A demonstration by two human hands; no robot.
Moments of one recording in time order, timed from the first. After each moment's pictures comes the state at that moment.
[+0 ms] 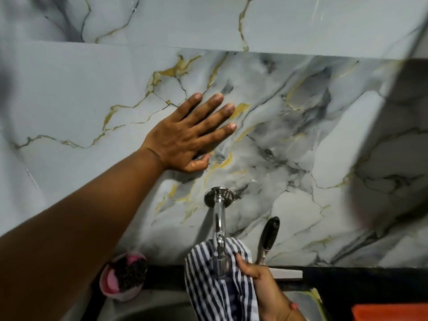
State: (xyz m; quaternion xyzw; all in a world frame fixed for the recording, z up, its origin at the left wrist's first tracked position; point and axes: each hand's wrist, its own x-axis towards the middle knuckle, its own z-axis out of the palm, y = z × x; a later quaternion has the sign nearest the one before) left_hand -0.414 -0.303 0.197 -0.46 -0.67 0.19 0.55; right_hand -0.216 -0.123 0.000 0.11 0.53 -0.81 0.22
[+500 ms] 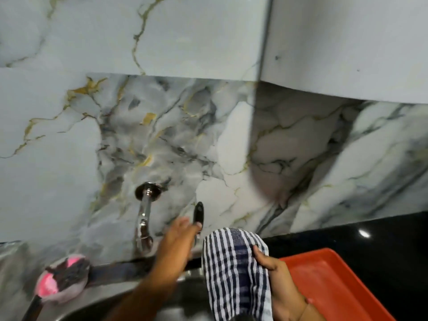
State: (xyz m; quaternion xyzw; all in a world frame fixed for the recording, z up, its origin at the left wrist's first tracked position) left_hand -0.170 -0.181 0.076 -0.03 -0.76 -0.63 -0.15; right_hand -0.055 0.004 0.048 0.16 0.44 -0.88 0.08
